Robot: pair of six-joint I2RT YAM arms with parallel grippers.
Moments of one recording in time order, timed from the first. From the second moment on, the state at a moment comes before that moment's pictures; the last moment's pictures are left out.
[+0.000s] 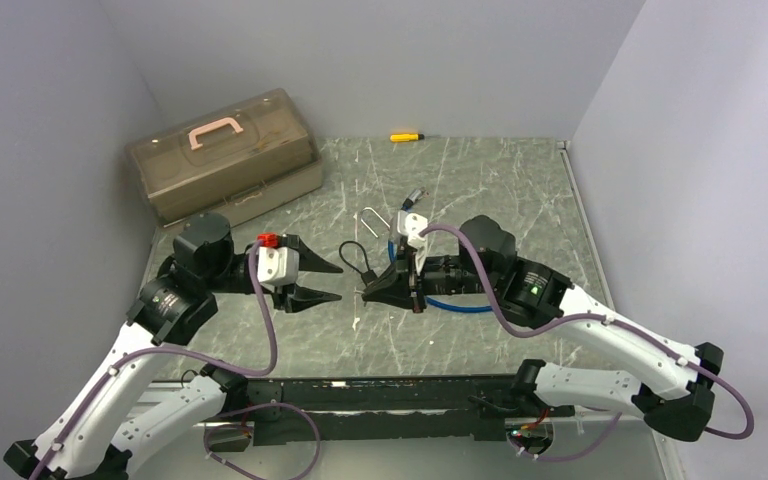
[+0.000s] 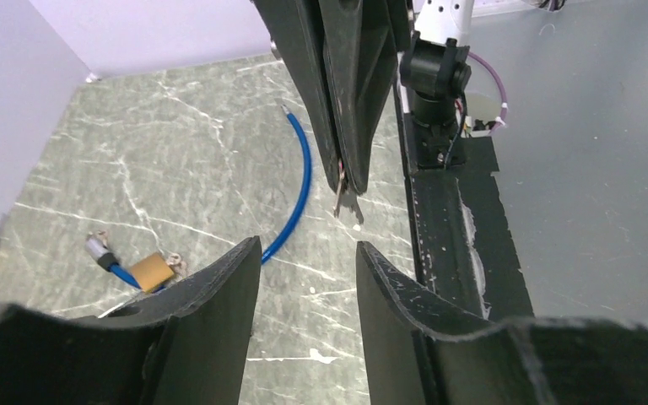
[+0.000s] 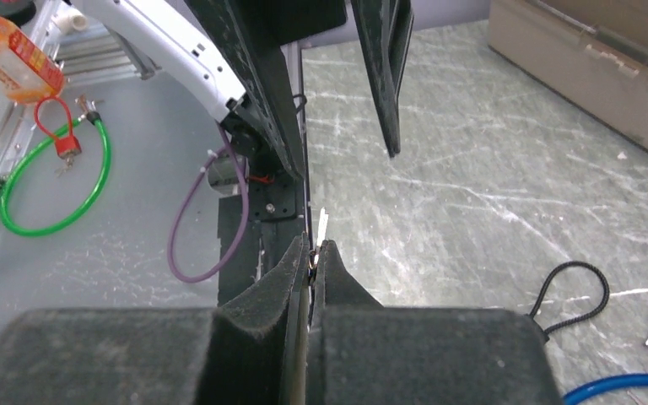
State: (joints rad) left arm -0.56 0.77 1.03 -0.47 0.95 0.38; right arm 1.01 1.01 1.09 -0.29 -0.51 0.03
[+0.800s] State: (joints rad) left arm -0.56 0.75 0.85 -0.09 1.03 -0.05; right arm 1.01 0.93 0.90 0.27 -0.46 0.20
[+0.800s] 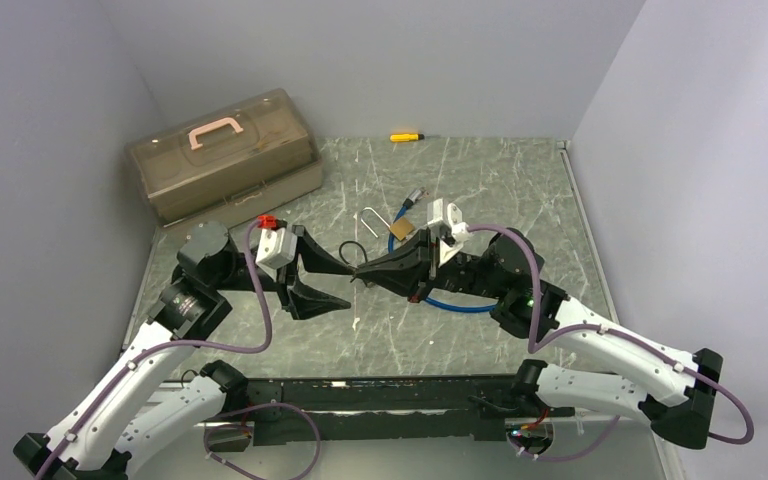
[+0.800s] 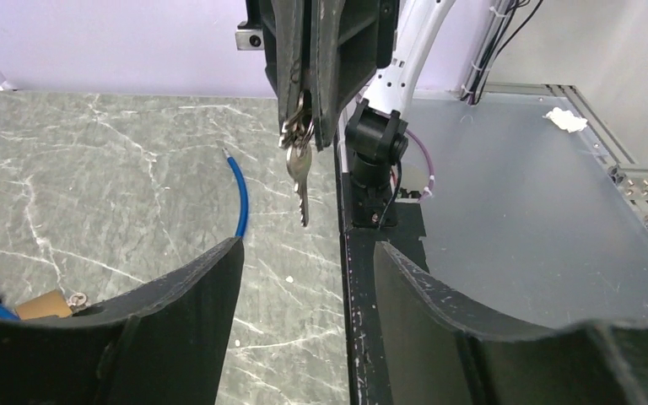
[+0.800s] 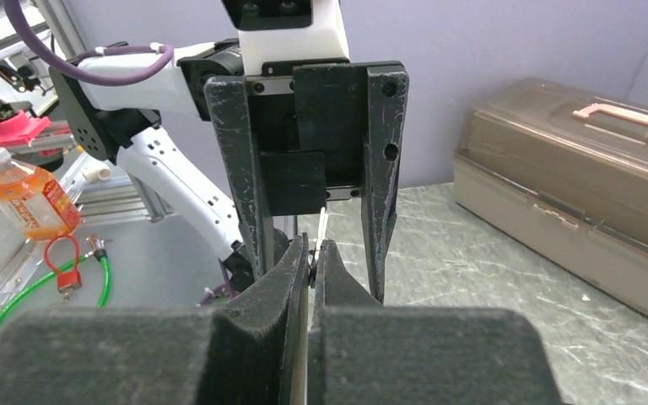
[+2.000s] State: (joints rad) left arm -0.55 0.73 0.86 -0.02 1.05 -0.06; right arm 1.01 0.97 0.84 0.42 -0.51 0.28
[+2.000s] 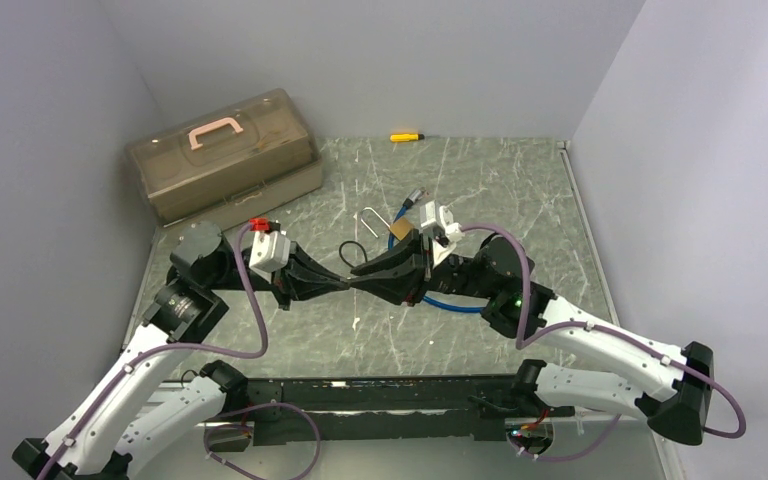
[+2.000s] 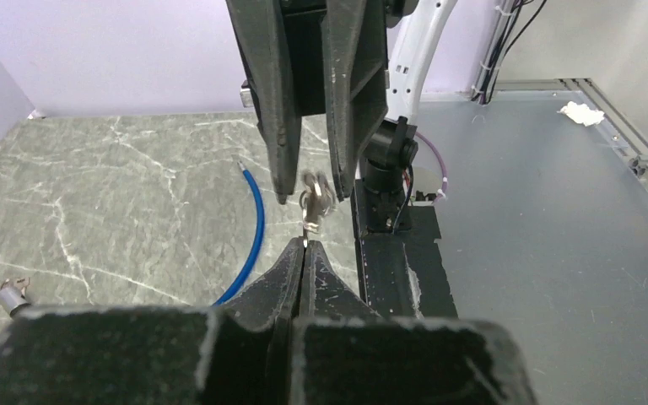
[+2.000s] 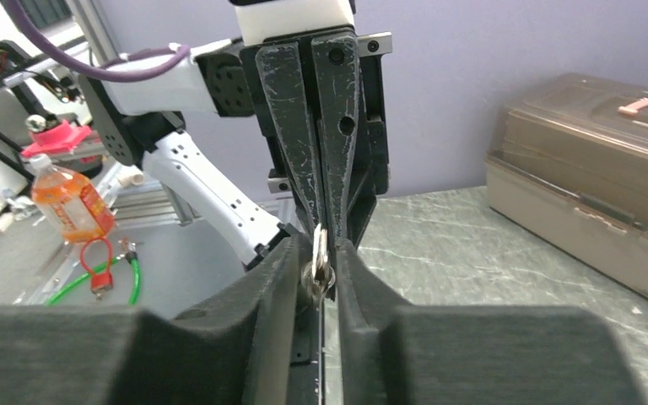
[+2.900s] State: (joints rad) left arm -0.89 1.00 1.39 -1.20 0.32 1.46; right arm 1.01 0.91 0.96 -0.01 -0.30 0.06
